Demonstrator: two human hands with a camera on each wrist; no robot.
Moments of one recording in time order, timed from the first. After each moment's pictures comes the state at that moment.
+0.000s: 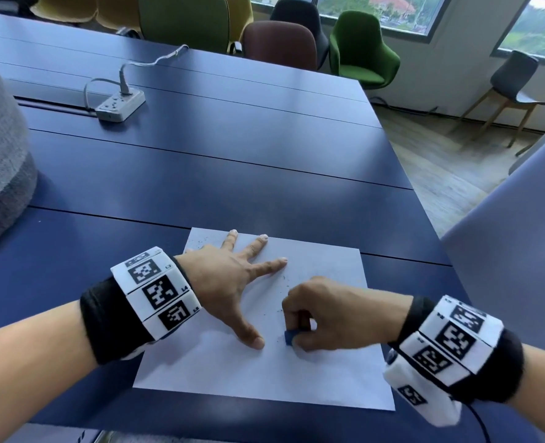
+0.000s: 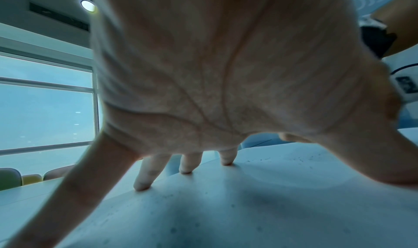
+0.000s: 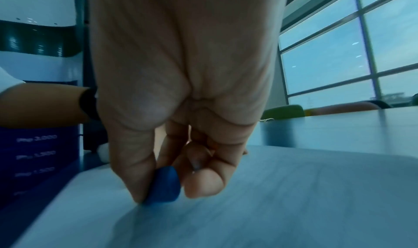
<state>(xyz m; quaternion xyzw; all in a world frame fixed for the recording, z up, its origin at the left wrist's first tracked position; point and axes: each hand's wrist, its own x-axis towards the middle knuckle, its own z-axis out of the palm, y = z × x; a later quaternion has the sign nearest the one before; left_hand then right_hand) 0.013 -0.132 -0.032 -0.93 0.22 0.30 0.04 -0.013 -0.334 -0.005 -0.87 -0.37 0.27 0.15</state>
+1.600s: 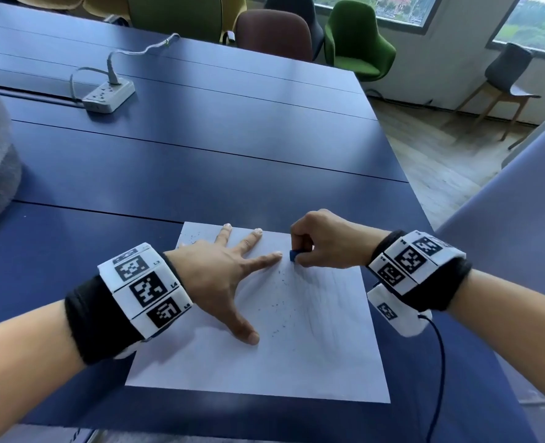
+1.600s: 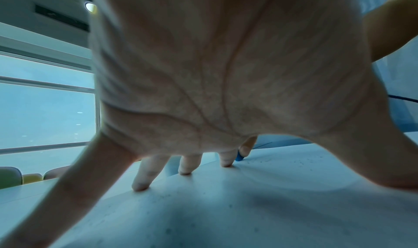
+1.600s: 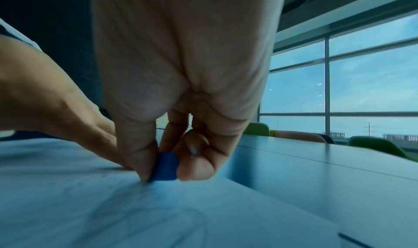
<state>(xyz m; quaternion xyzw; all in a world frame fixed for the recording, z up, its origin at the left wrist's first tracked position) 0.012 -0.131 -0.031 -0.93 0.22 0.30 0.04 0.063 -0.336 -0.005 -0.93 -0.30 0.17 0.12</state>
